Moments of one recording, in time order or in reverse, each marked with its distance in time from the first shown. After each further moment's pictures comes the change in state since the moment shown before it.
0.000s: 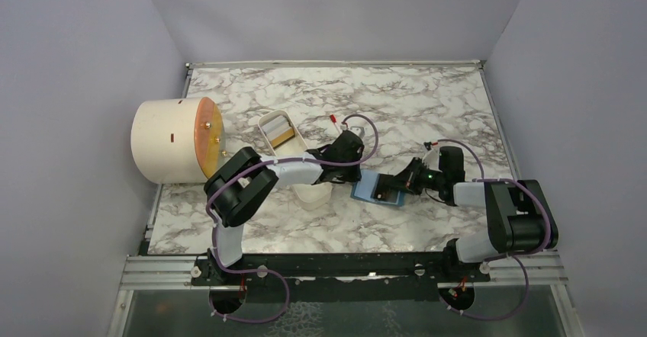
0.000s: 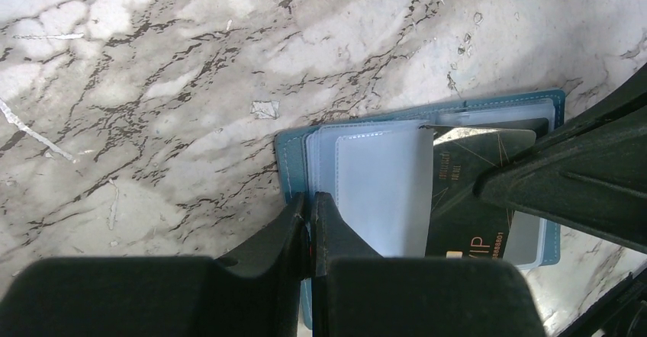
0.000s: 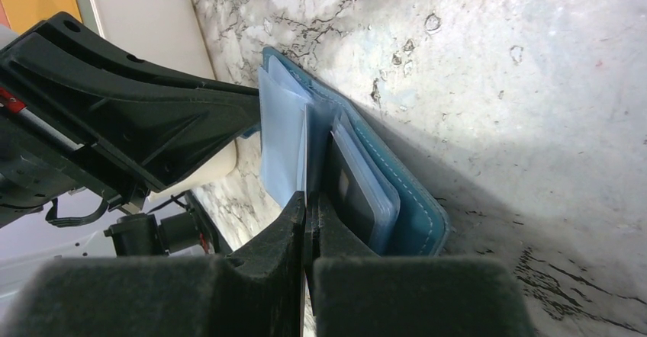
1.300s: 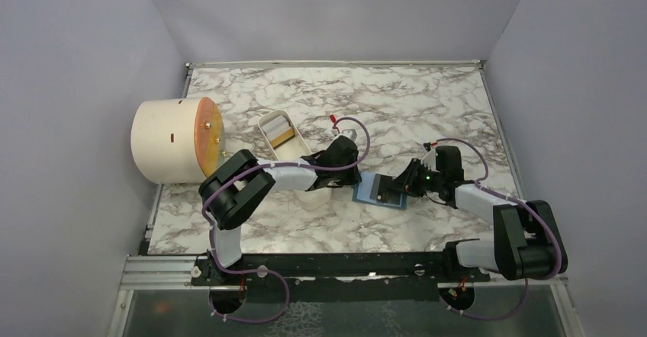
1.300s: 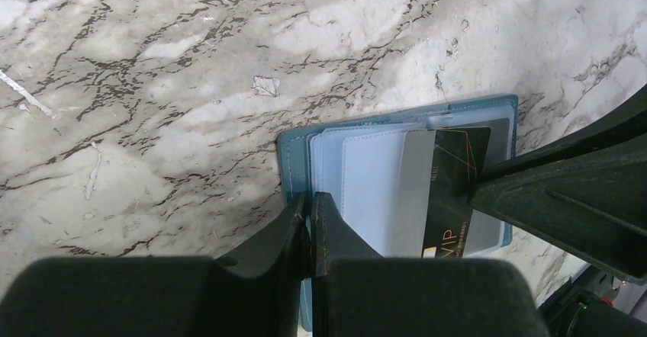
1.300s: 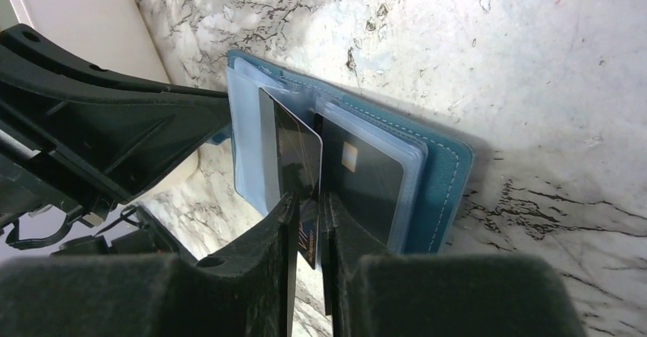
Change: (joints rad) left arm 0.000 -0.043 -0.116 0.135 0.002 -0.137; right arm 0.071 -0.168 0.032 -0.265 0.195 -0.055
